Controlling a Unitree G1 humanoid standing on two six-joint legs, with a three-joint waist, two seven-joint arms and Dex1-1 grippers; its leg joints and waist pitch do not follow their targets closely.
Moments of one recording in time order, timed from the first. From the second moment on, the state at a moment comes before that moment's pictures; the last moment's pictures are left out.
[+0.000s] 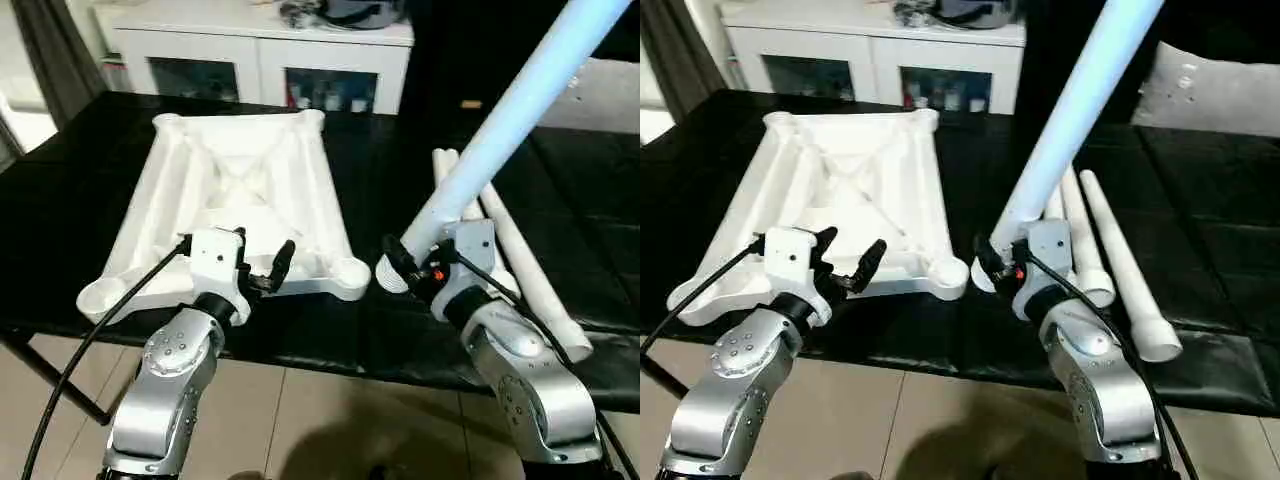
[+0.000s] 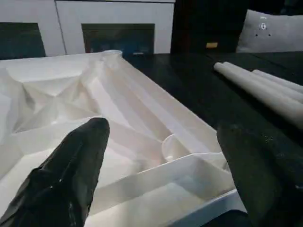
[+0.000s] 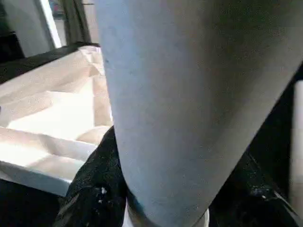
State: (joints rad) left arm -0.07 0.14 -0.06 -0.23 -0.14 0.34 -0.21; right arm -0.12 -0.16 0.05 -0.26 0.23 0.48 0.26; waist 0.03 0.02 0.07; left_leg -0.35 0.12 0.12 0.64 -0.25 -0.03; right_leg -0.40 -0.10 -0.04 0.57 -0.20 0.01
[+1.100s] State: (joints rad) left arm -0.05 0.14 -0.05 -0.25 -0.14 0.32 -0.22; right arm -0.13 -0.17 0.06 -0.27 0.23 0.48 0.27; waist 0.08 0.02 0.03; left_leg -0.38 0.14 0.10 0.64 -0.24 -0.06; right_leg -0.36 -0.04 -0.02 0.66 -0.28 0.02
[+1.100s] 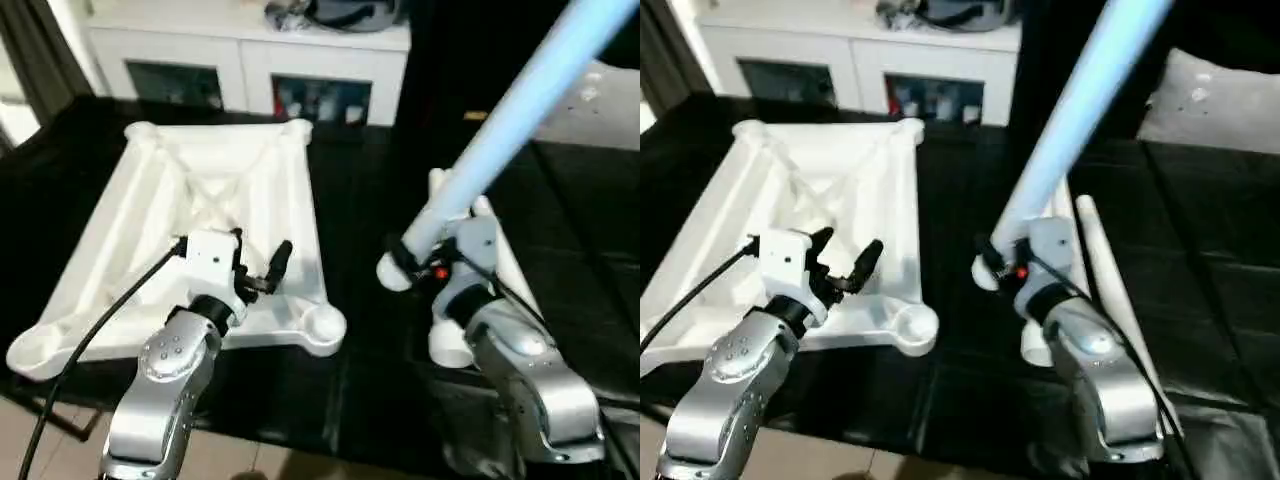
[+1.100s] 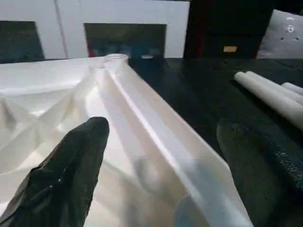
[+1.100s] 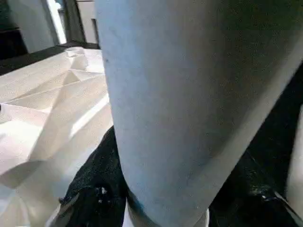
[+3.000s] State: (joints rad) left arm -0.37 0.66 -0.24 0.29 -0.15 0.14 -1.15; right arm -0.23 -0.22 0.08 -0.16 0.32 0.50 0.48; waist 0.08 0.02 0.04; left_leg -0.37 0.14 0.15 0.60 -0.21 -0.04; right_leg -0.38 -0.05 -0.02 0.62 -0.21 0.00
